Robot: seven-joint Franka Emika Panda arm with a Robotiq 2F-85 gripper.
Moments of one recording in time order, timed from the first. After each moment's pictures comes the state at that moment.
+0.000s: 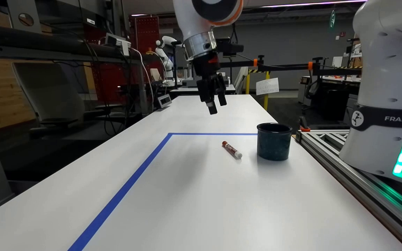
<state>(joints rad) -0.09 -0.05 -0.18 -2.53 -0.13 2.26 0.12</state>
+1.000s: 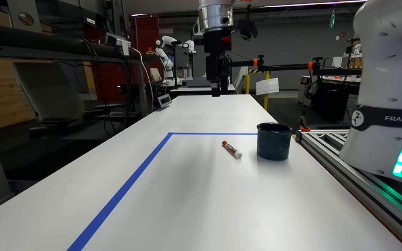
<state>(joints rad) -0.10 -0.32 -0.15 -2.70 -0.14 2.35 0.09</state>
